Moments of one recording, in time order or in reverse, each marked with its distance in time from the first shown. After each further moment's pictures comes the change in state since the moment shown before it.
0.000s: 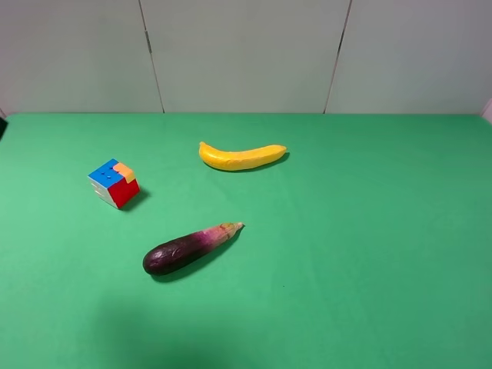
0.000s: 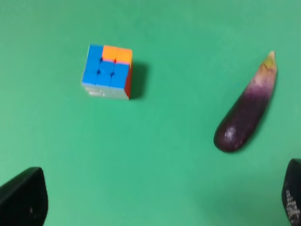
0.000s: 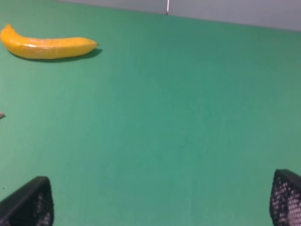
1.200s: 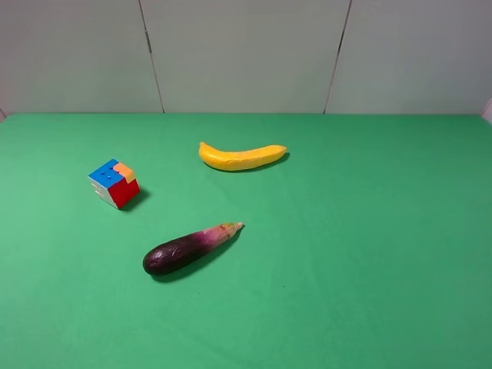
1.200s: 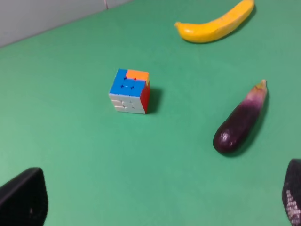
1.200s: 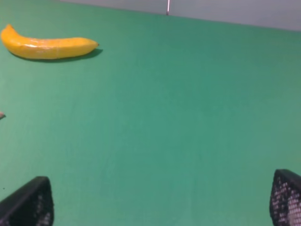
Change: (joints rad) left arm 0.015 -0.568 0.099 0.042 0.136 -0.067; right arm 0.000 0.000 0.000 0.001 0.000 0.000
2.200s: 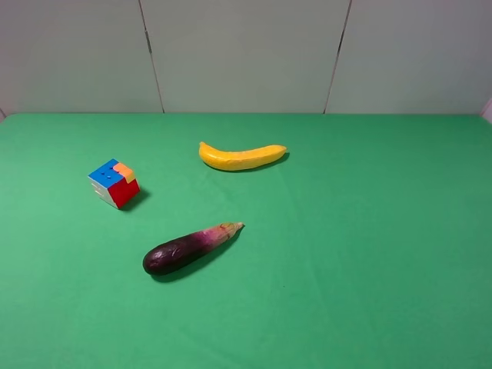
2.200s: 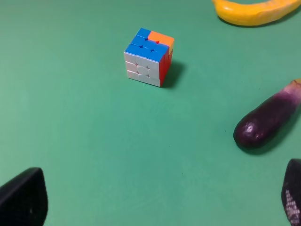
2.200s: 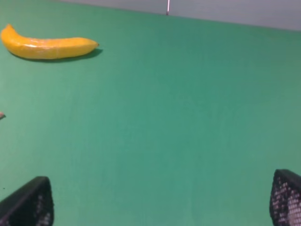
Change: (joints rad) left arm 0.094 -0.276 0.344 0.003 -0.118 -0.113; right arm 0.000 0.000 0.000 0.000 0.000 0.000
